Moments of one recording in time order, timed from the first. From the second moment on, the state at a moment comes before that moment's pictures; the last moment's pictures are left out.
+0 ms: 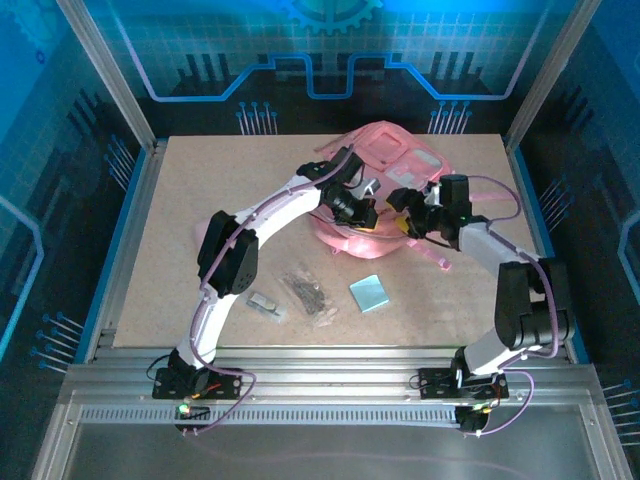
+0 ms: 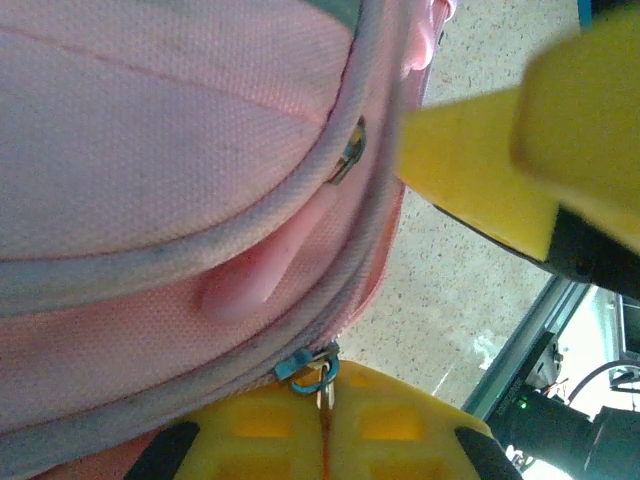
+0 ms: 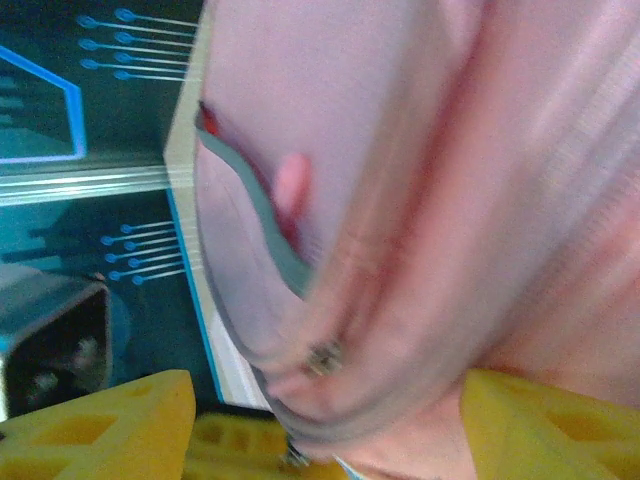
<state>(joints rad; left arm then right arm) -0.61 2.25 2.02 -0.85 0.58 -0.40 0.08 1.54 0.91 -0.10 -0.60 0.99</state>
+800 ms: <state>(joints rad) -0.62 2.24 1.91 -0.78 0.54 -0.38 0.15 1.69 0.89 0.02 -0.55 1.05</state>
